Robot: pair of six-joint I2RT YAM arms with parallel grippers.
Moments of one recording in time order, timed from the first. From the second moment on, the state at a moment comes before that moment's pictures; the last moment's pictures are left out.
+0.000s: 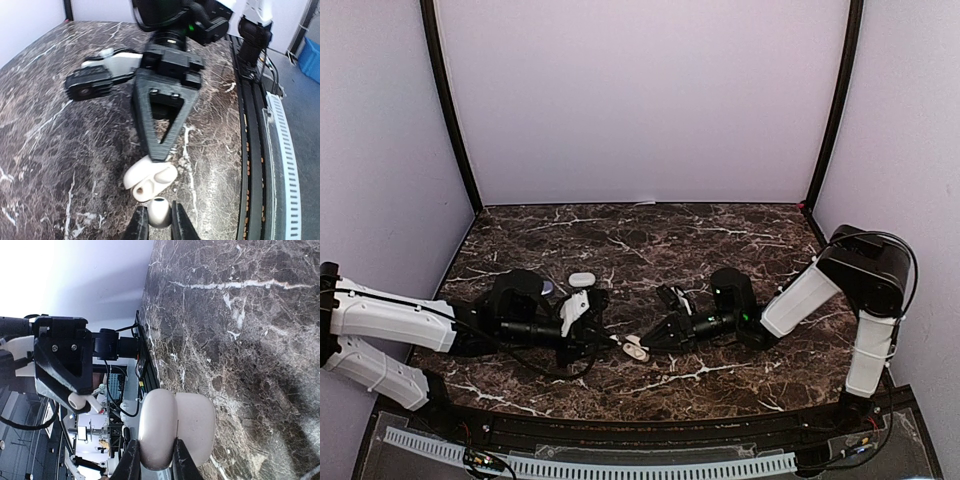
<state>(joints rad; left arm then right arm) -0.97 1.25 0.52 0.24 0.33 0.10 0.86 1.90 0.66 0.87 -0.88 1.09</state>
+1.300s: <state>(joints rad) -1.10 1.35 0.56 0.23 0.10 0.38 0.85 1.91 0.65 0.93 -0.91 1.13</state>
